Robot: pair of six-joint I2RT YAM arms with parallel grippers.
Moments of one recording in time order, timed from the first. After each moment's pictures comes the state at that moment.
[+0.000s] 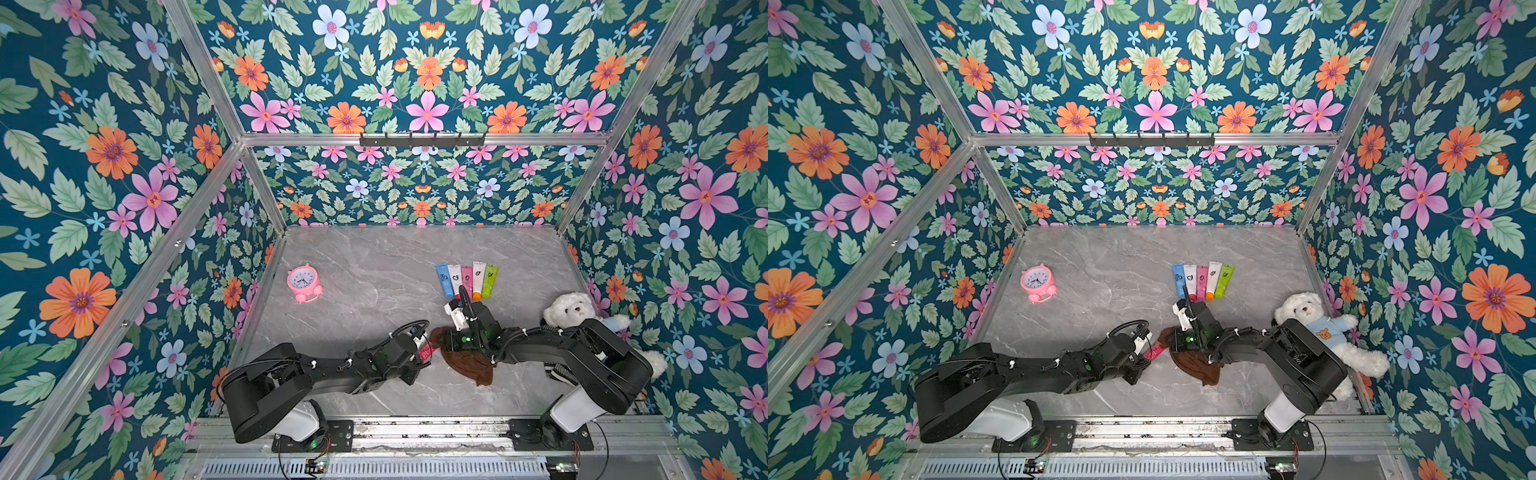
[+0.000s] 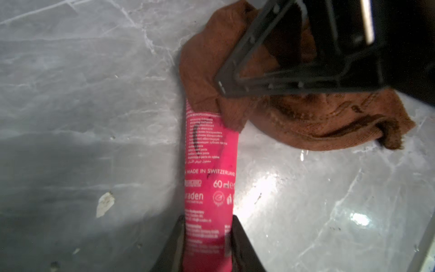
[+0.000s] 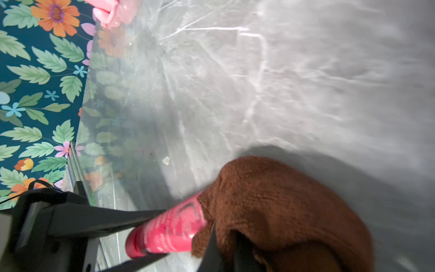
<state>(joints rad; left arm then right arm) -1.04 1.45 0.46 0.15 -0.06 -0.36 0.68 1.62 0.55 0.27 -0.37 0.60</state>
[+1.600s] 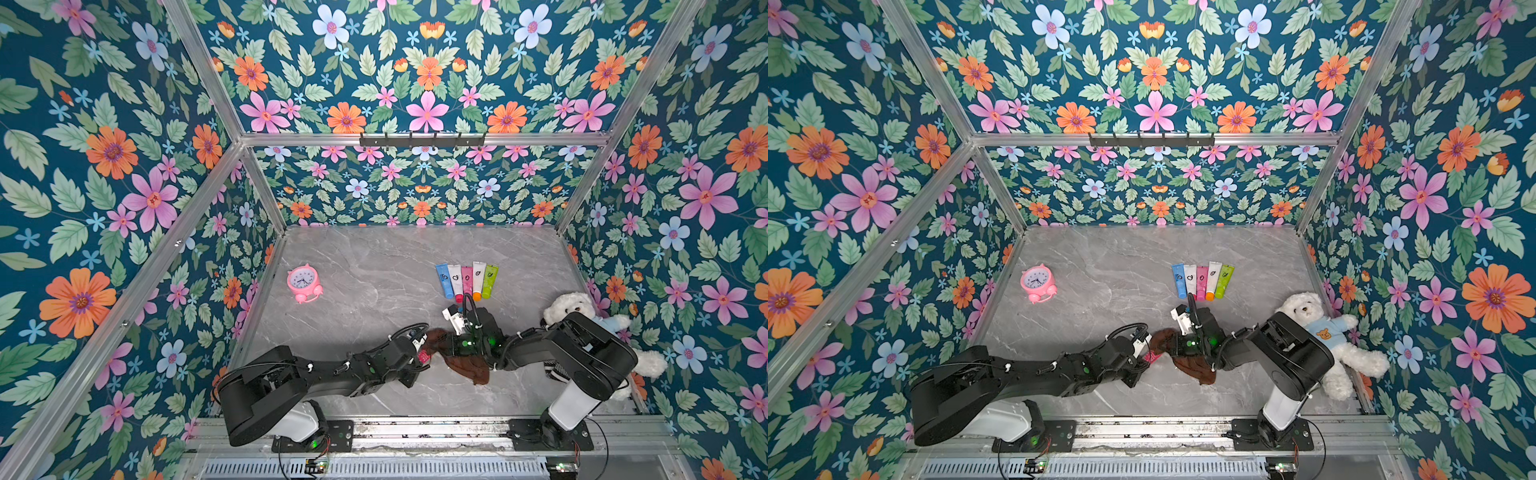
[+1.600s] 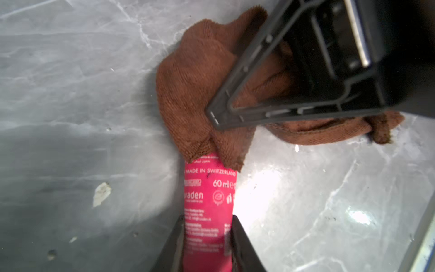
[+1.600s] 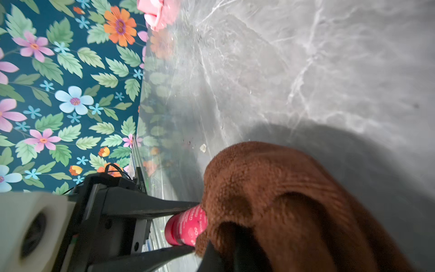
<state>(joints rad) -1.06 1.42 0.44 0.14 -0.08 -0.36 0.62 1.69 0.48 0.50 -0.58 0.72</state>
